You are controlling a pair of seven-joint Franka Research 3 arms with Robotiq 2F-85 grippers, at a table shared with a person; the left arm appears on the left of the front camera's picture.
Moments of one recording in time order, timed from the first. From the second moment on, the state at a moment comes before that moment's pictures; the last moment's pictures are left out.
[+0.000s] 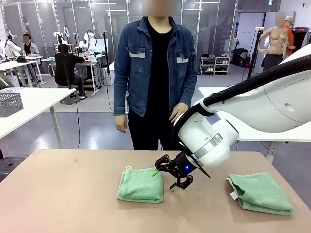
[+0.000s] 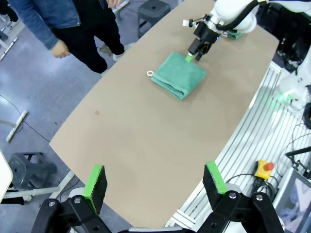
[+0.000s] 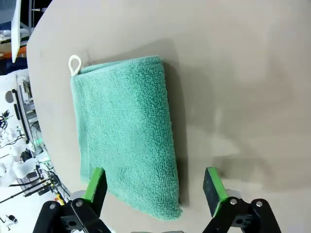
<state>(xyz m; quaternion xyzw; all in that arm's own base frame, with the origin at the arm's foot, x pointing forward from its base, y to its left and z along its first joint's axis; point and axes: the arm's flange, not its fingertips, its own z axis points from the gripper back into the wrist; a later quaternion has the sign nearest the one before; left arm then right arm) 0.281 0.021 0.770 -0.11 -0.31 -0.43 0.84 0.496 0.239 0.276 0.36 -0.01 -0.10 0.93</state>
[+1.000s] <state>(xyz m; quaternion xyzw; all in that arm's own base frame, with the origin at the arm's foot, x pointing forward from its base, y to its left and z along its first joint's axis) 0.281 0.021 0.770 -0.11 -0.31 -0.43 0.84 0.516 0.255 0.251 0.41 -0.01 -0.08 0.91</state>
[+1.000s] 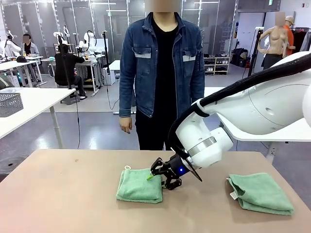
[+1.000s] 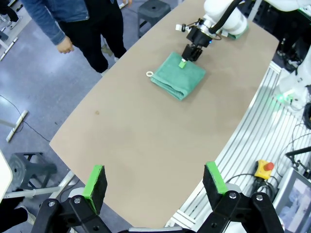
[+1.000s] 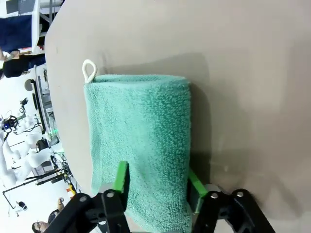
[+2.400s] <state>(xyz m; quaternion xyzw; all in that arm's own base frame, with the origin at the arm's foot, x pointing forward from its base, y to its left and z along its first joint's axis) 0.281 0.021 0.770 -0.11 -0.31 -0.43 0.84 0.513 0.267 0.257 0.41 -0.01 -0.07 0.91</state>
